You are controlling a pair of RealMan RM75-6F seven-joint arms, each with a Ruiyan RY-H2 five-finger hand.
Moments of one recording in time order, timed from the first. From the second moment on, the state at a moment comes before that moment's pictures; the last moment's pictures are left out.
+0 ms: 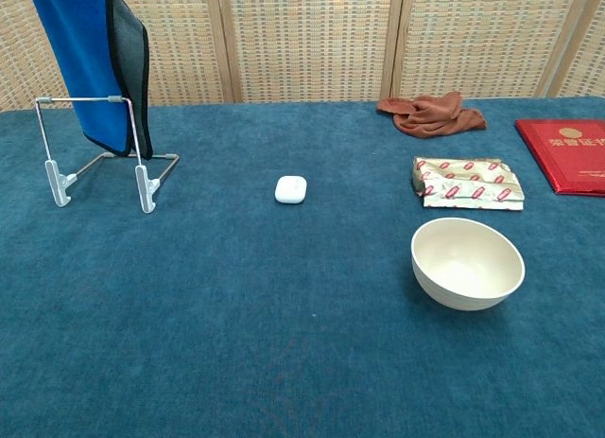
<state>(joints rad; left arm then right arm) -0.79 -1.17 -0.27 -1.06 1.34 1.00 -0.31 -0.04 -1.01 0.07 -1.75 -1.48 1.57 0.00</state>
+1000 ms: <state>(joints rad) -0.52 -1.12 -0.08 -1.10 1.51 1.27 -0.37 -0.07 -0.98 0.05 -1.76 -1.56 1.63 0.08</state>
